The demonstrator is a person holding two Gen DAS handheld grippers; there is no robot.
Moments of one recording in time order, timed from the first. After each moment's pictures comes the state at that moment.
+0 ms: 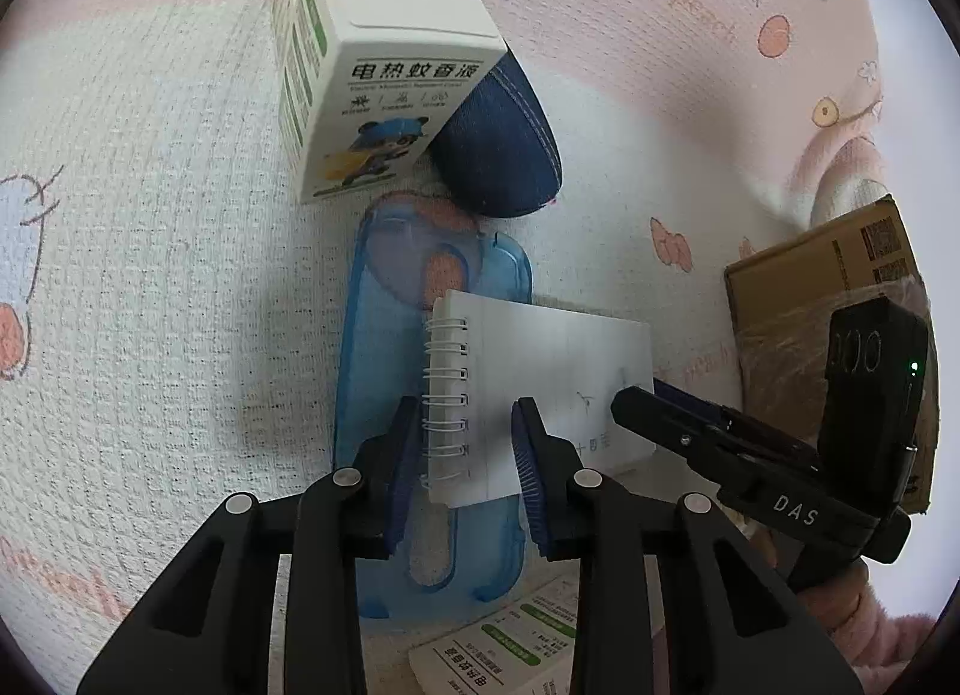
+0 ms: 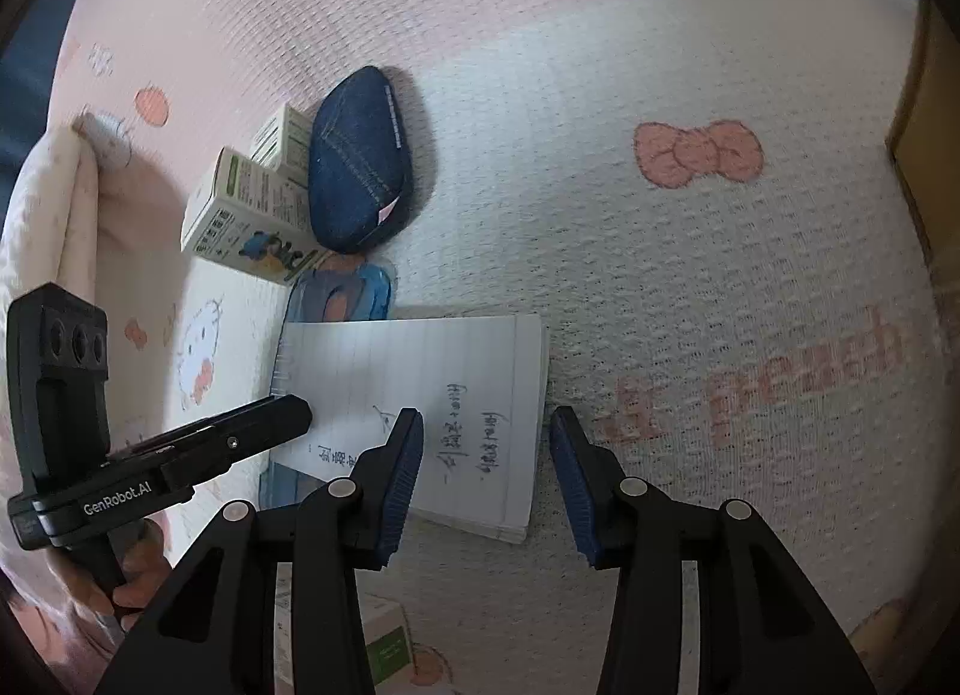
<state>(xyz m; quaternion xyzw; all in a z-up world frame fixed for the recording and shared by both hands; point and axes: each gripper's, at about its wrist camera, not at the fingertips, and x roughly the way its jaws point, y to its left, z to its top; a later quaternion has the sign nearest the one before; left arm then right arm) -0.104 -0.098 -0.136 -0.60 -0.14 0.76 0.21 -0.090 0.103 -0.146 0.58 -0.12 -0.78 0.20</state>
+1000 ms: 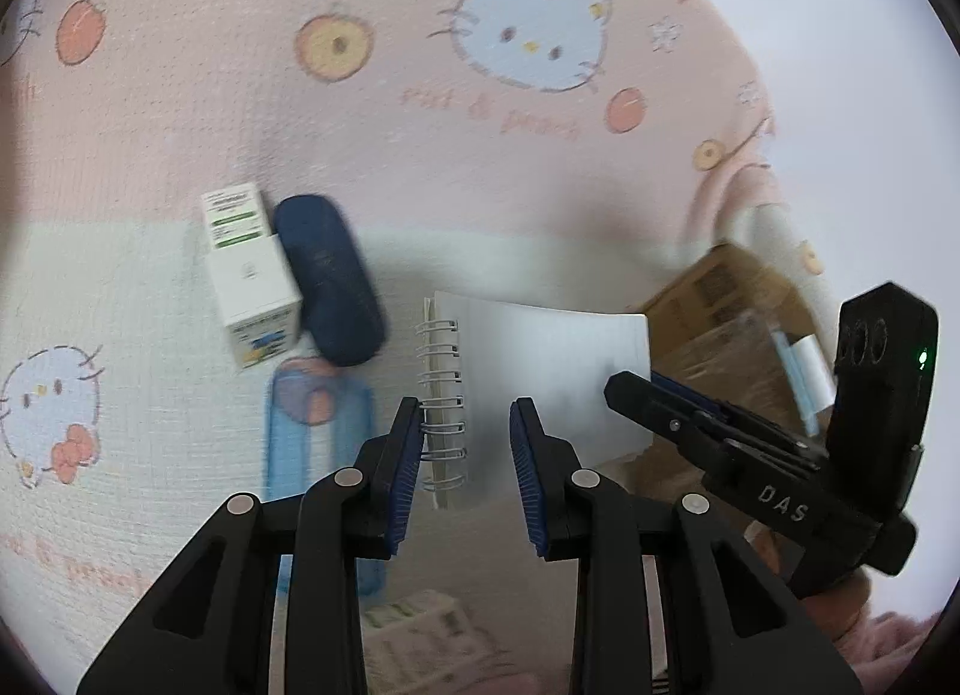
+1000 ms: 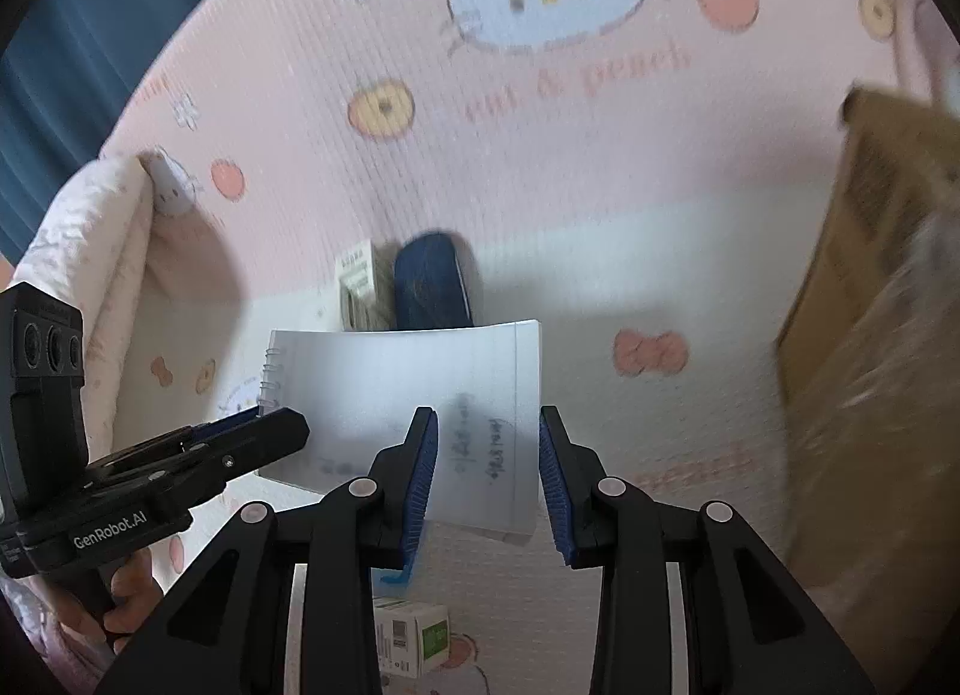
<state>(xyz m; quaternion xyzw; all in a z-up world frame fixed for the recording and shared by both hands) -0.071 -0.061 0.005 -0.48 -0.12 0.83 0.25 -0.062 0.125 -0.010 0.46 -0.09 -0.87 0.18</state>
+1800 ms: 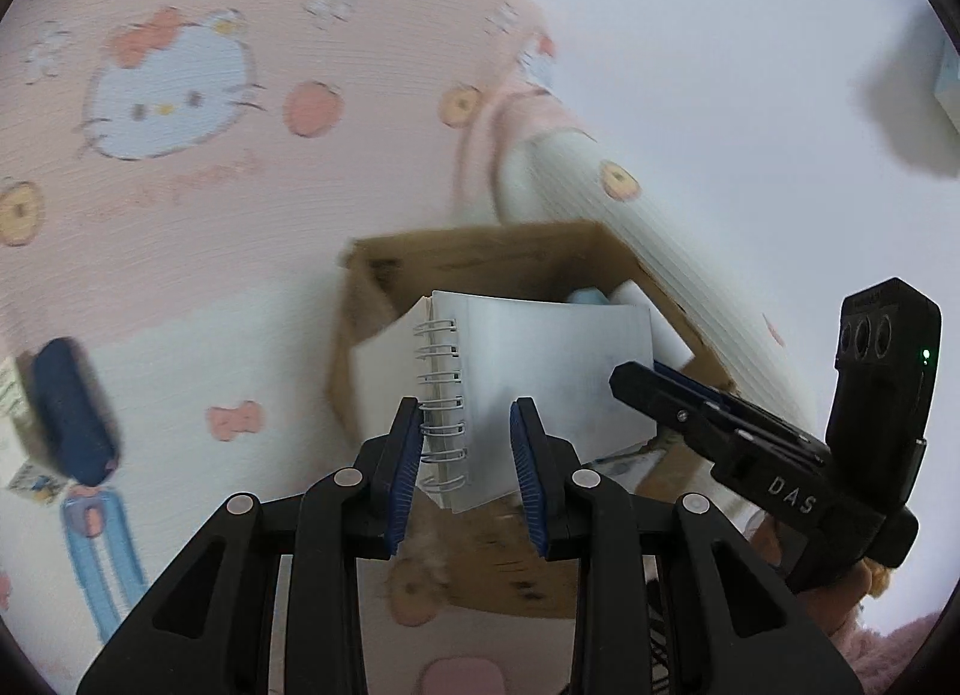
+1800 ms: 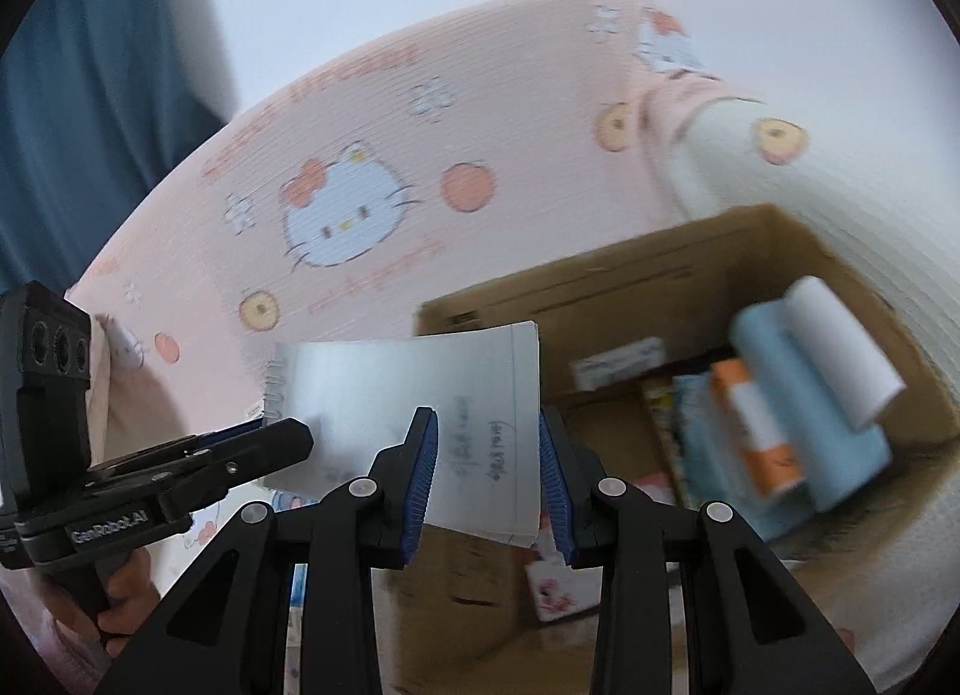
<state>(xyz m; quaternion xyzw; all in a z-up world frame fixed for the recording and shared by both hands) -0.018 0.149 0.074 -0.44 -0.02 0.79 0.42 0.016 0.323 0.084 0.36 -0.14 -0.92 0.03</state>
